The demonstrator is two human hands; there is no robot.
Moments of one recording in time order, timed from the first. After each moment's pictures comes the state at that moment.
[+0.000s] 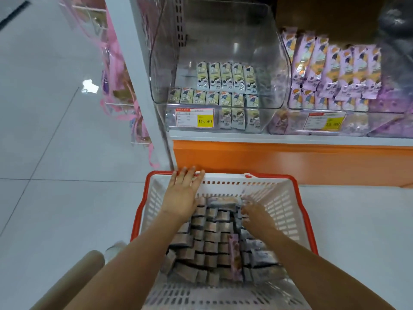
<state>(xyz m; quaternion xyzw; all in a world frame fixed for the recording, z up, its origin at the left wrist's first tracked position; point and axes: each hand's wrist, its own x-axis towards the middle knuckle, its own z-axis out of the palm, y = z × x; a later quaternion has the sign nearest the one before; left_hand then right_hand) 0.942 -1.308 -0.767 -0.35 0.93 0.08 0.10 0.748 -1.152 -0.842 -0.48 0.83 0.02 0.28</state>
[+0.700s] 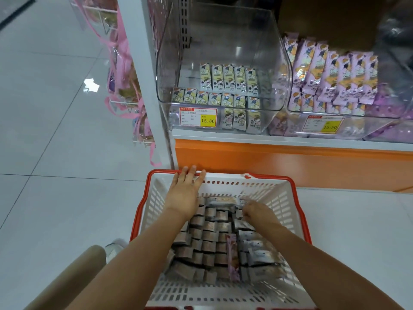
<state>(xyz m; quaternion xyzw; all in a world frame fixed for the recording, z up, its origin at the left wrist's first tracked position) 0.936 -1.305 -0.764 -0.38 0.91 0.12 0.13 0.736 -1.154 -0.825 -0.58 0.78 0.04 0.22</state>
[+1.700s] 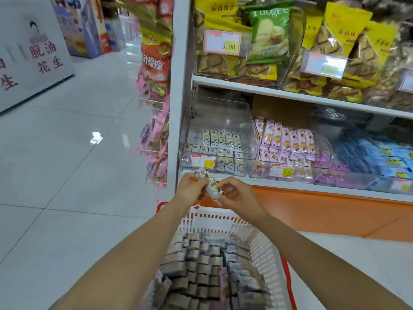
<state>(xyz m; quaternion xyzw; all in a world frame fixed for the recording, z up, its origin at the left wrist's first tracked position) 0.942 -1.291 -0.598 -0.44 0.50 0.69 -0.27 0.801 -1.189 -0.602 -0.57 0.67 -0.41 0.25</state>
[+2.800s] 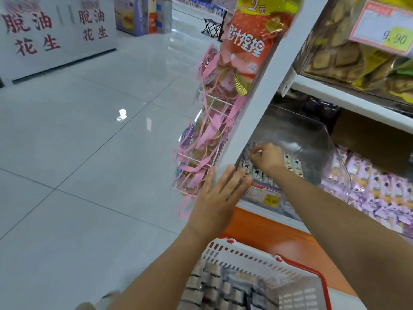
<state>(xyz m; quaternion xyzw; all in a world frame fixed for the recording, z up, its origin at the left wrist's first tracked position) 0.957 -1.394 -0.682 -0.32 0.89 -0.05 -0.33 0.761 -1.454 -0.597 -0.53 0.83 -0.16 0.04</state>
